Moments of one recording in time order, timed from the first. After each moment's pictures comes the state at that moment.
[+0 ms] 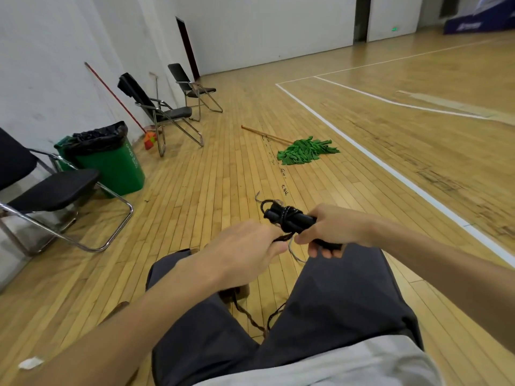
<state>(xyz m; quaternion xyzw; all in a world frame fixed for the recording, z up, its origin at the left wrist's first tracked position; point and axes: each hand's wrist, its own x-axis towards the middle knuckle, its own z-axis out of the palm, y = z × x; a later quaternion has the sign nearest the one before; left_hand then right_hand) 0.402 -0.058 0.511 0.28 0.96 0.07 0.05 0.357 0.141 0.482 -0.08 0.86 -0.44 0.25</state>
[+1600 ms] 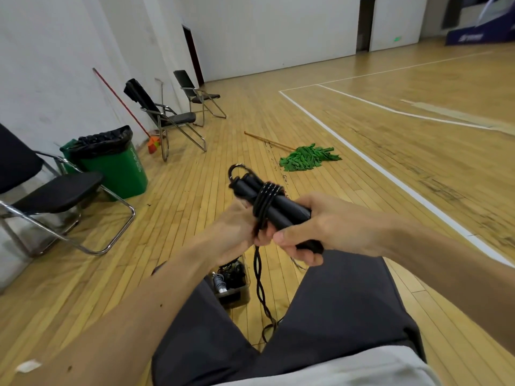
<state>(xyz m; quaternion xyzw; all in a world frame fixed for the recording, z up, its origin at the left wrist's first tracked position) 0.364 -0.069 0.502 0.17 0.76 0.61 0.15 0.406 0.121 0.542 -0.27 0.74 -0.56 0.24</state>
